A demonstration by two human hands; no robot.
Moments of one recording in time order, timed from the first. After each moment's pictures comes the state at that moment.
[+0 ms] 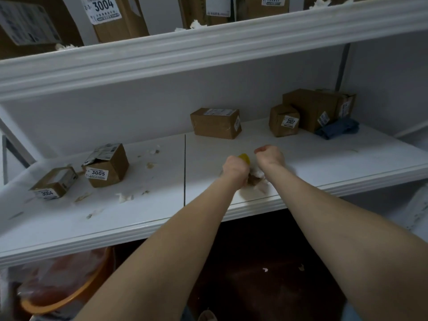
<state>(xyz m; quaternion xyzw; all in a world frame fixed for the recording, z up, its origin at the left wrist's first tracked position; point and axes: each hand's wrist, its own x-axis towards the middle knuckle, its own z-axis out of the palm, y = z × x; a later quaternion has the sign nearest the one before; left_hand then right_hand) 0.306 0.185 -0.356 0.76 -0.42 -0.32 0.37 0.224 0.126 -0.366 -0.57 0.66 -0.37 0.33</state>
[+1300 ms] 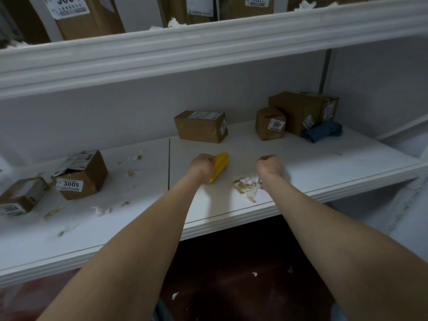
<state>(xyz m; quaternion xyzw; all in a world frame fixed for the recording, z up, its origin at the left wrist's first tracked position) 0.363 0.156 -0.351 0.74 -0.58 -0.22 0.26 0.201 0.106 -0.386 -0.49 0.71 -0.36 0.36</state>
